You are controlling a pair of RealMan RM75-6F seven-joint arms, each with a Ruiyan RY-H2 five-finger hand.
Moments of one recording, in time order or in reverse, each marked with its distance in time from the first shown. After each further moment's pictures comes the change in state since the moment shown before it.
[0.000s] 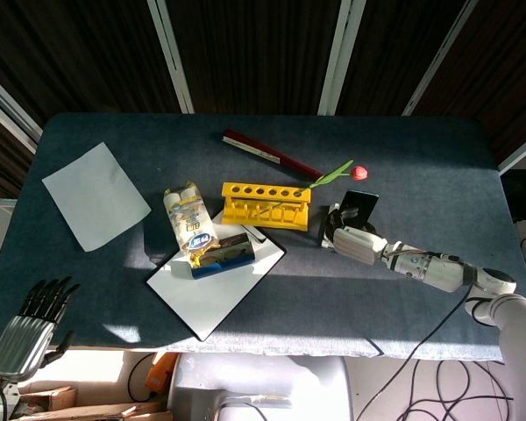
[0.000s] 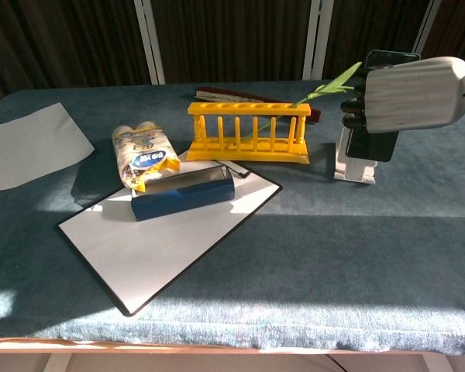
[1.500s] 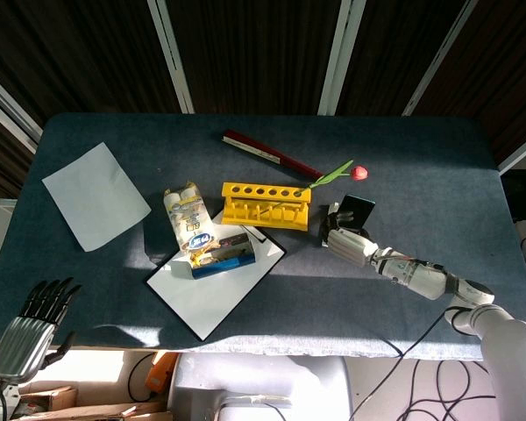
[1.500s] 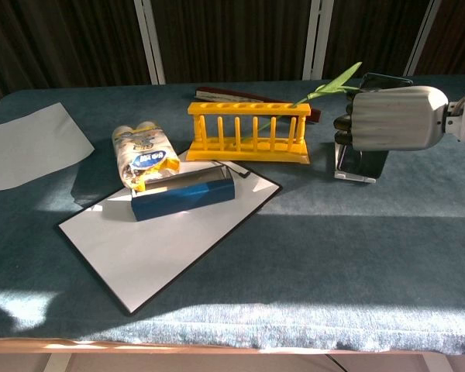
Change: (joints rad) left arm 0.002 0.003 0.007 -0.001 0.017 0.015 -0.004; right arm -0.045 -0.122 0.051 0.063 0.046 -0.071 -0.029
